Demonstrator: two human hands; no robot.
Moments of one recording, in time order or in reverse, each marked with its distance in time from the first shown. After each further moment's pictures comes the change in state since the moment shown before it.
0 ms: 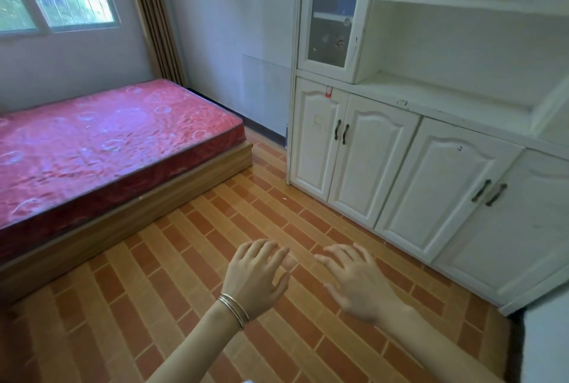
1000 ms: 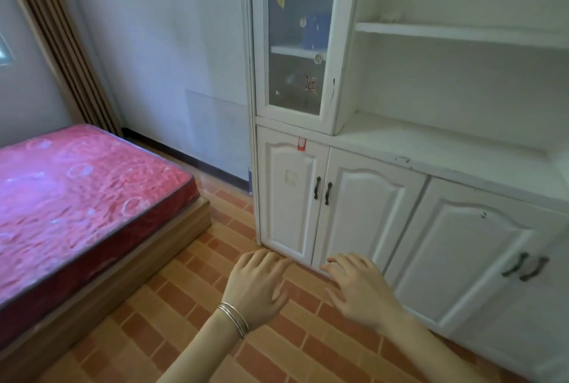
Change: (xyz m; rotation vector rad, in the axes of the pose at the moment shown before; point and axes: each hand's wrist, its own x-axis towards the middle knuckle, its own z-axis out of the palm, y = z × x) left_hand 0.432 -0.192 0.118 -0.045 0.025 0.252; right_hand 0.368 0.247 0.051 -0.030 0.113 0.186
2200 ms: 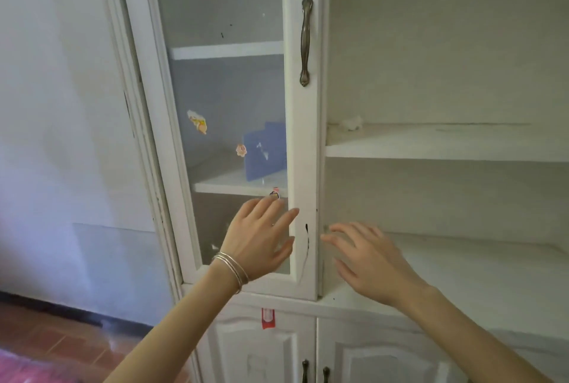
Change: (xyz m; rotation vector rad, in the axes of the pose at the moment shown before) left_hand 0.575 -0.220 -0.017 0.197 0.438 0.453; right_hand 0.426 0.282 -0.077 -0.330 0.320 0.180
